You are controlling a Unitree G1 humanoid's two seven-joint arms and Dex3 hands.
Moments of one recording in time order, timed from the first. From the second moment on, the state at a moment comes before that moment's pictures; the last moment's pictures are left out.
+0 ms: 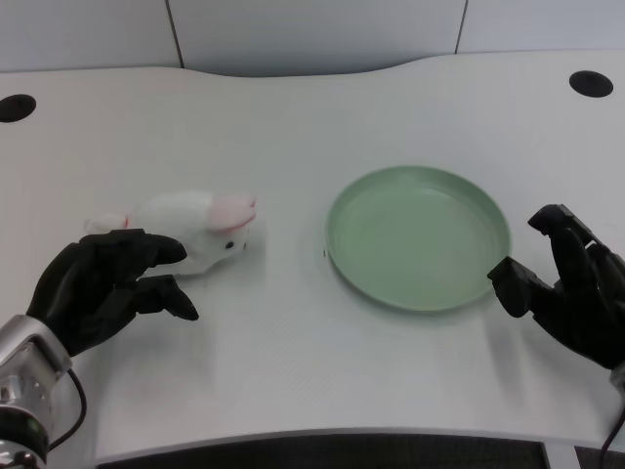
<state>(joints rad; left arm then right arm) -0.63 0.23 0.33 1.21 -0.31 -0.20 -0.85 -0.54 -0.10 -0.41 1.05 0.53 0.01 1.03</state>
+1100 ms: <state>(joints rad) -0.63 0.23 0.33 1.21 -0.31 -0.21 -0.85 -0.54 -0.10 -0.42 1.05 0.53 -0.02 1.04</state>
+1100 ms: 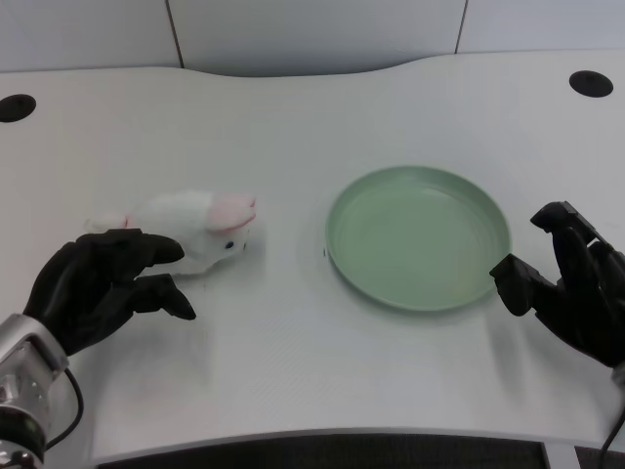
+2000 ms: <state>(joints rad) -0.80 0.37 0.01 1.19 0.23 -0.91 -0.35 -0.54 -0.10 -0.41 1.05 0.53 -0.02 1.04</state>
